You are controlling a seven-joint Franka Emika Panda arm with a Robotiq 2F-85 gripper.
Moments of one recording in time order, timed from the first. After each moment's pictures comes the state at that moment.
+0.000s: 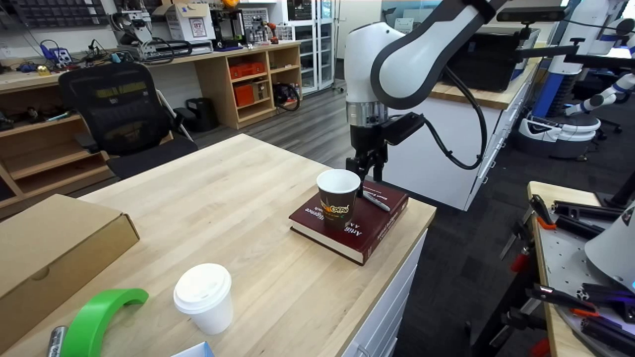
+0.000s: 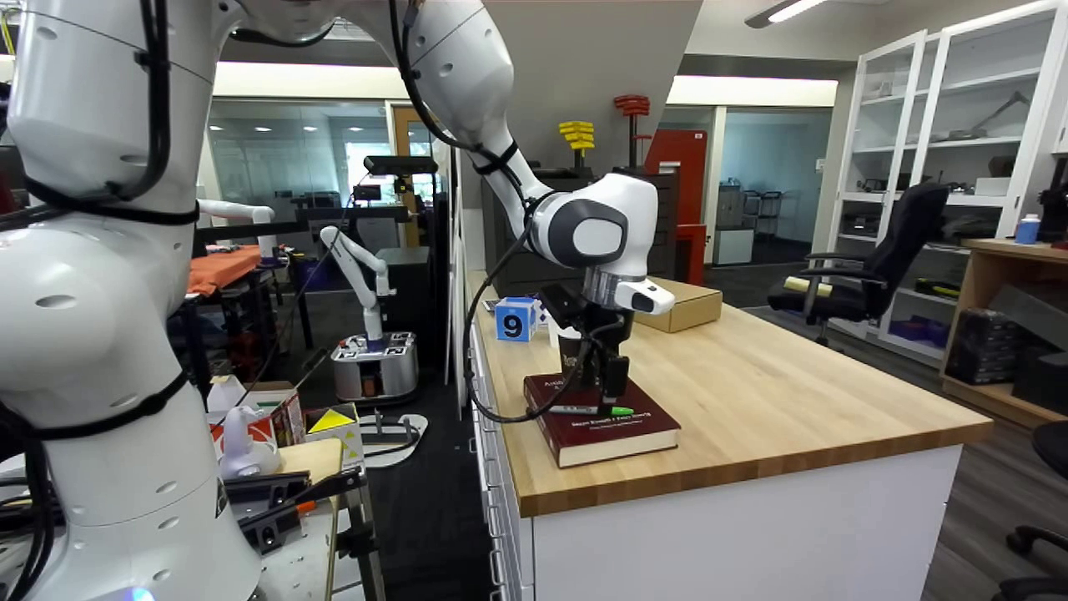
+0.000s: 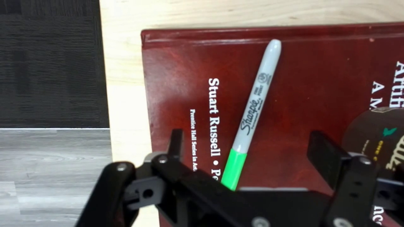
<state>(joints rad) 0.10 0.33 0.03 -2.15 0.08 2.38 0.23</state>
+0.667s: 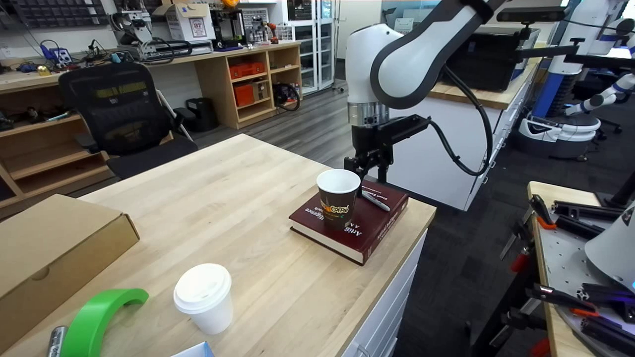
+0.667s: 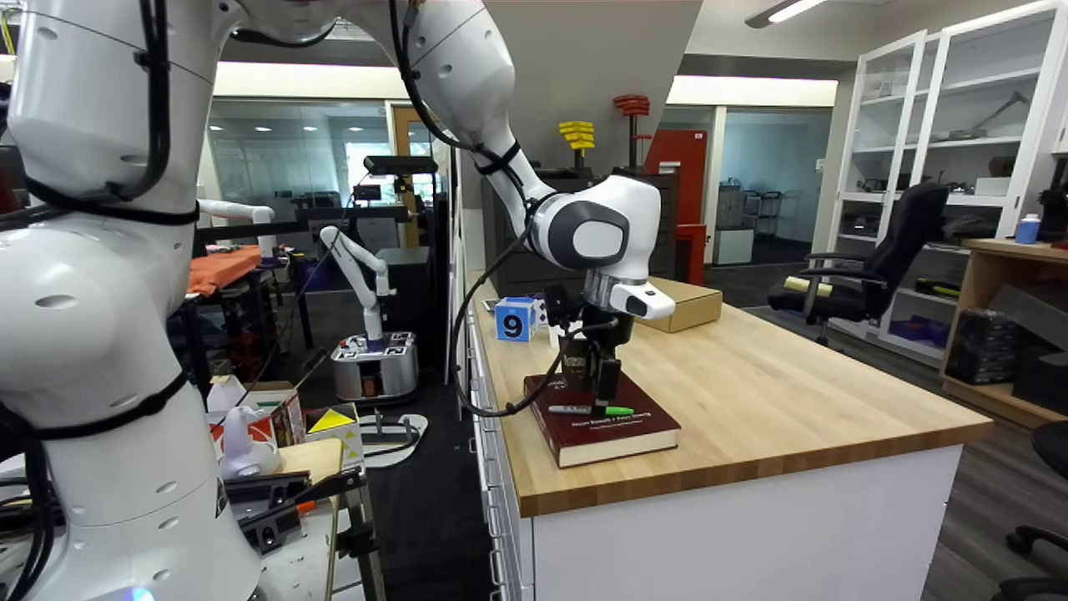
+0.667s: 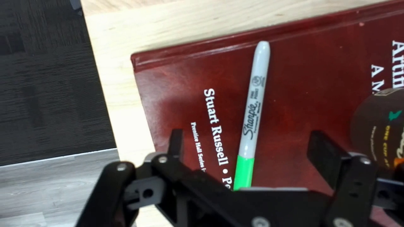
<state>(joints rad) 0.10 0.33 0.02 -2.15 0.10 2.37 0.38</state>
